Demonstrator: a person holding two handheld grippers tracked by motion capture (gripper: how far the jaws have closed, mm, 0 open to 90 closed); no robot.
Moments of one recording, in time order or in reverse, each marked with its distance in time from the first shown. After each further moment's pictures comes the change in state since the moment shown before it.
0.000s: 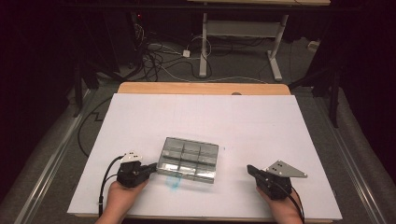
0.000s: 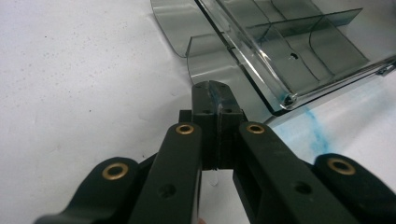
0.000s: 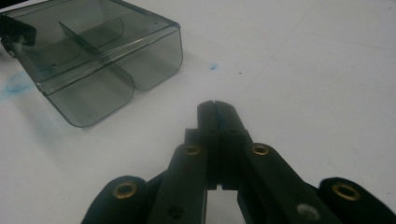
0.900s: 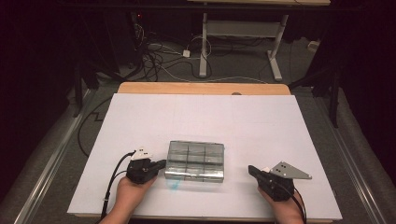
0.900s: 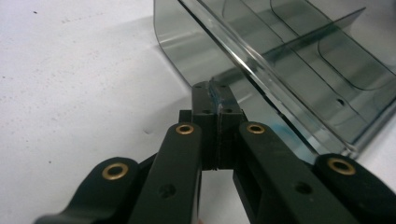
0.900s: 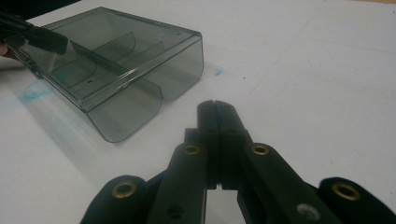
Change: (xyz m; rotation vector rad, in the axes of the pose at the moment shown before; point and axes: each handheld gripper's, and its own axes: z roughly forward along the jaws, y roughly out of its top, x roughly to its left) left arm -0.011 0.017 0.021 0.012 0.018 0.044; right arm -0.003 -0.002 -0.006 -0.038 0.034 0.017
